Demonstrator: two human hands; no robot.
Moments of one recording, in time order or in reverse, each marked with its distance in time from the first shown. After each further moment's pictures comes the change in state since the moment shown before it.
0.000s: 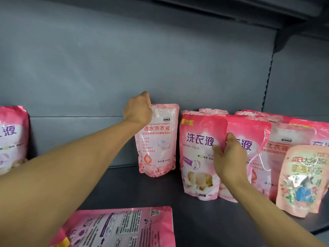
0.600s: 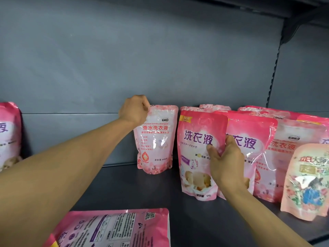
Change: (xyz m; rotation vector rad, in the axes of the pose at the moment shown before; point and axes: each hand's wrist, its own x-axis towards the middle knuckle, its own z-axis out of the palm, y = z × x) left_hand 0.009 -0.020 0.020 -0.063 -0.093 -0.032; right_hand -0.010 0.005 0.010 0.225 -0.059 0.094
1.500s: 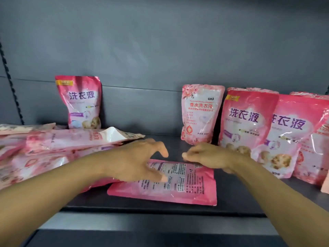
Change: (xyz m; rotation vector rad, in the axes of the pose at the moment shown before) left_hand -0.223 -0.029 -0.140 0.290 -0.789 0.115; right_hand -0.069 -0.053 0.049 -0.325 -1.248 0.011
